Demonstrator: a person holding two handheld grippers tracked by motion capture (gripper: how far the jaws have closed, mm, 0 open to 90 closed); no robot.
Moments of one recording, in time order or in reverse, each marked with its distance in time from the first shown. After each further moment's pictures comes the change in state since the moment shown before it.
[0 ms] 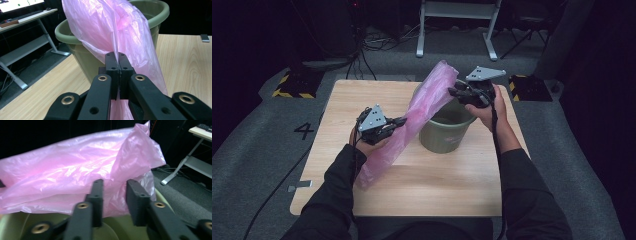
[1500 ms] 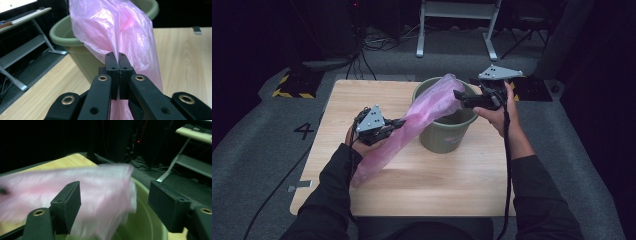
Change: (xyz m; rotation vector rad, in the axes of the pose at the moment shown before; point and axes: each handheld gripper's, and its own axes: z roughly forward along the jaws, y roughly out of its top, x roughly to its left) left arm -0.004 0.011 -0.007 0.055 -0.053 0.079; right arm 0.002 0.010 -0.036 -0.045 -0.074 0.058
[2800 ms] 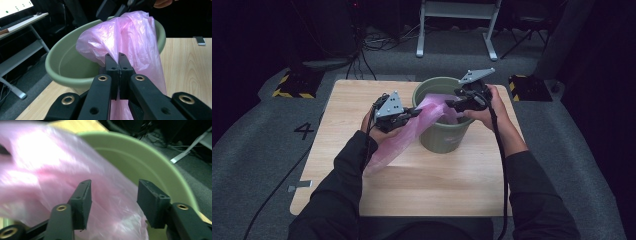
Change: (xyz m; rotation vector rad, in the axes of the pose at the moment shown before) left arm 0.009 0.044 0.037 -0.012 -0.006 0.006; right arm 0.006 -0.007 0.037 0.237 0.122 -0.085
